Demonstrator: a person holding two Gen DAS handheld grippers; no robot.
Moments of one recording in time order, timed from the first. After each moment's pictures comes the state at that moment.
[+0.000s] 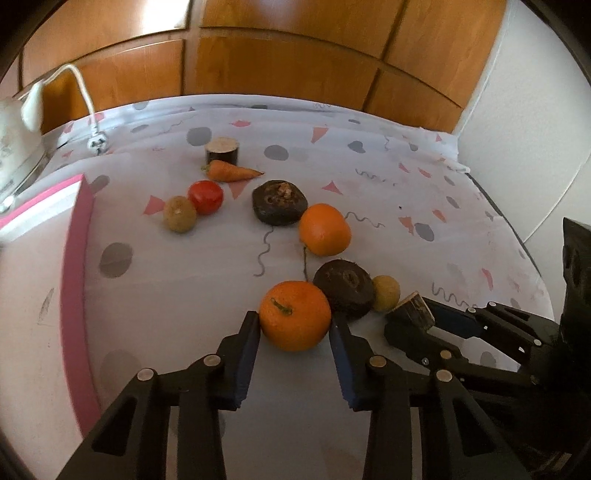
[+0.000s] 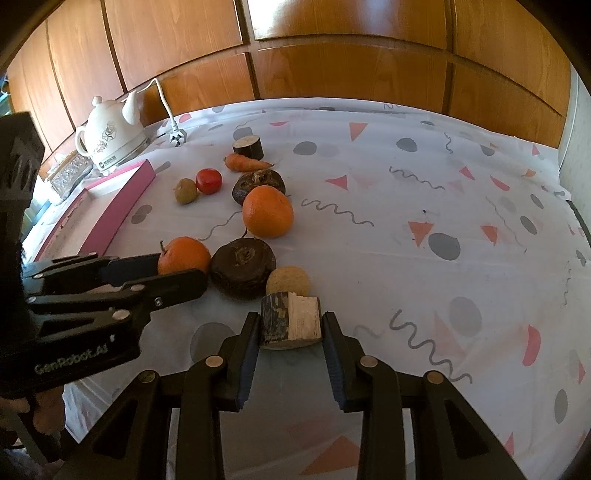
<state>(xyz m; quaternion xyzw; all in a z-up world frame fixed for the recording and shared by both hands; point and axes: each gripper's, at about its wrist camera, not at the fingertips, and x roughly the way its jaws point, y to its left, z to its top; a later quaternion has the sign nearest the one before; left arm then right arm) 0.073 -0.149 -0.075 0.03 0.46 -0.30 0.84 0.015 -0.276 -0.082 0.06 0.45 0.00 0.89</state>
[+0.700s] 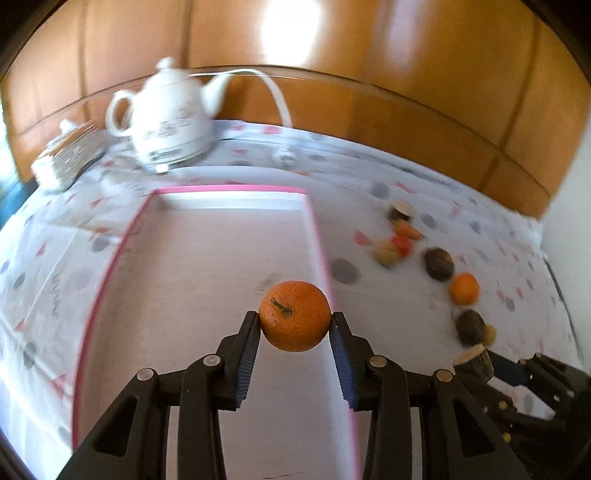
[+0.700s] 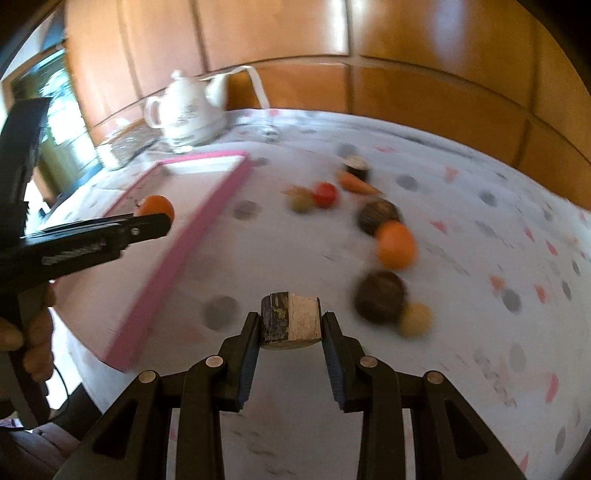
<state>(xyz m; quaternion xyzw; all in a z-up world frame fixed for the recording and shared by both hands) 0.079 -0.002 -0.041 -0.04 0.42 -0.09 0.90 0.021 -0.188 -0.051 0.00 0.43 0.11 0.90</state>
